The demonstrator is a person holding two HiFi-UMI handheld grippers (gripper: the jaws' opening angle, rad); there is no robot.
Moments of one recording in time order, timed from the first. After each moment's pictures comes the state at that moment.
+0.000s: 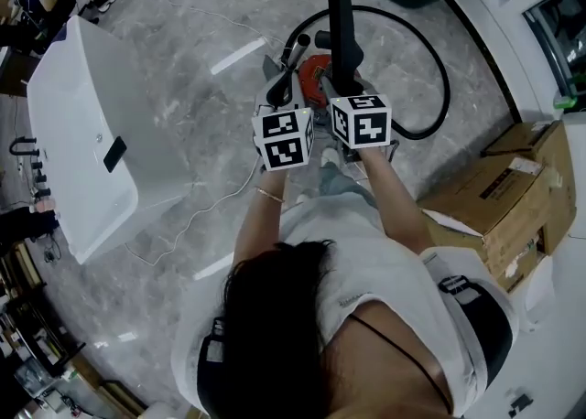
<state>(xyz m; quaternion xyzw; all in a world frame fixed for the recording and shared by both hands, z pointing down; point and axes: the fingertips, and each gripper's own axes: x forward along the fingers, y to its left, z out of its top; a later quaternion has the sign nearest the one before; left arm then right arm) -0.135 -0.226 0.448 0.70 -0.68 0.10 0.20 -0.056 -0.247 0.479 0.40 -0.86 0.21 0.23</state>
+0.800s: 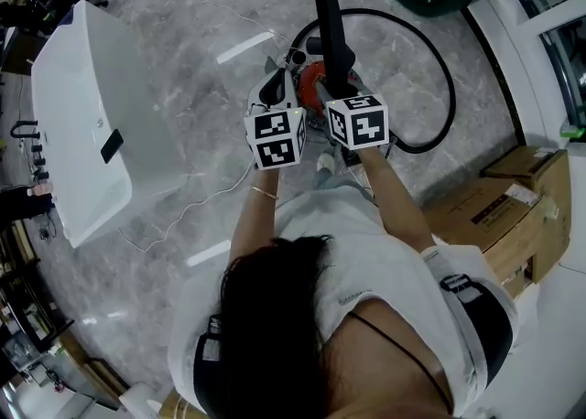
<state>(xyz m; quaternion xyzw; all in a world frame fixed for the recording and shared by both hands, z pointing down) -0.142 -0.279 0.457 0.67 -0.71 0.10 0.19 -0.060 -0.290 0.502 0.32 -0.88 0.23 0.27</state>
